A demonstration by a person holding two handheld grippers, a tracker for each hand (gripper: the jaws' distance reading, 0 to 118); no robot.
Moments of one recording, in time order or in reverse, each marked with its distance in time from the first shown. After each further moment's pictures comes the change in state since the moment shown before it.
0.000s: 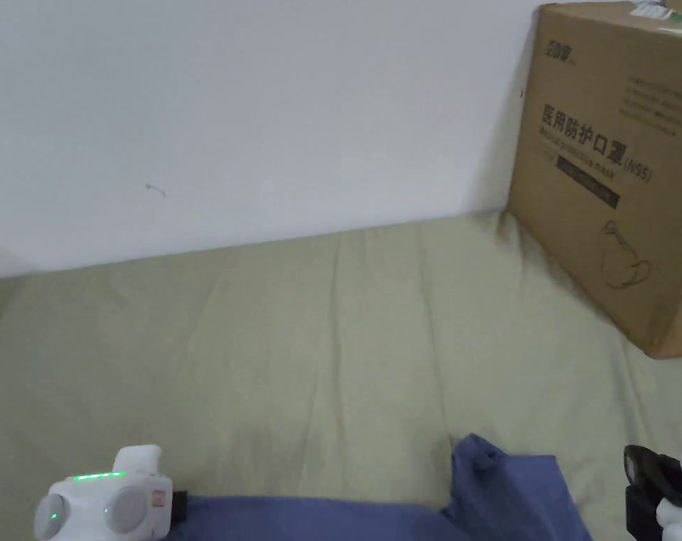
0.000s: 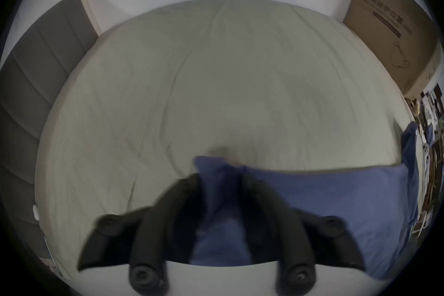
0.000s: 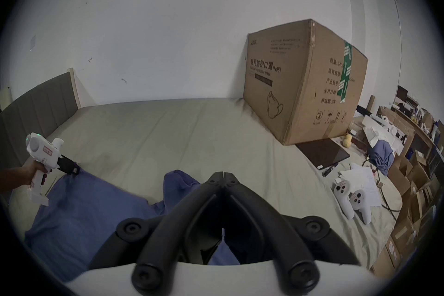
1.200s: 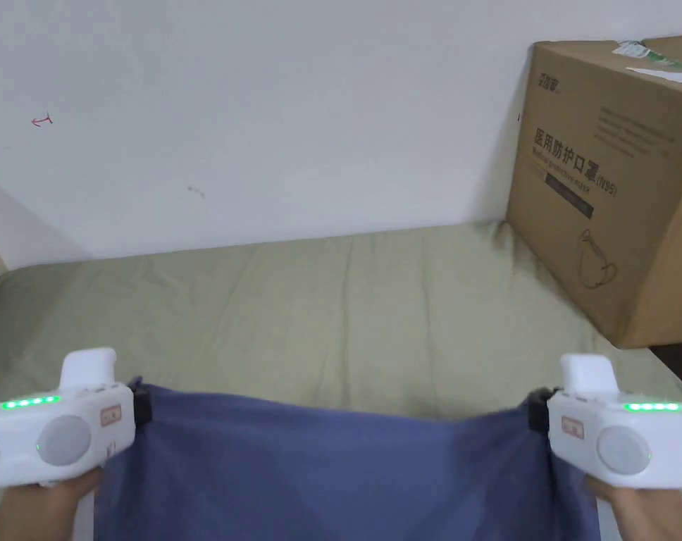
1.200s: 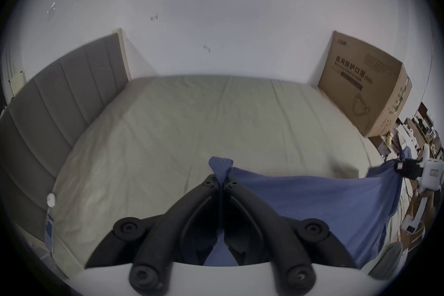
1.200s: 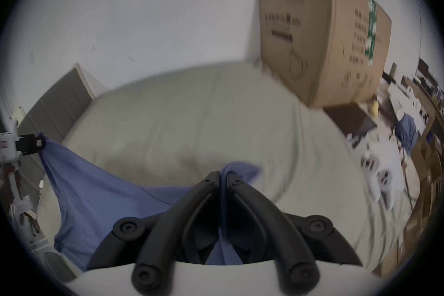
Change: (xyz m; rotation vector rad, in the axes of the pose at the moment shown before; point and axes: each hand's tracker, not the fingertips) left arm -0.029 -0.030 0.233 0.381 -0.023 0.091; right arm 0.012 0.036 -0.013 -0.163 0.175 -0.073
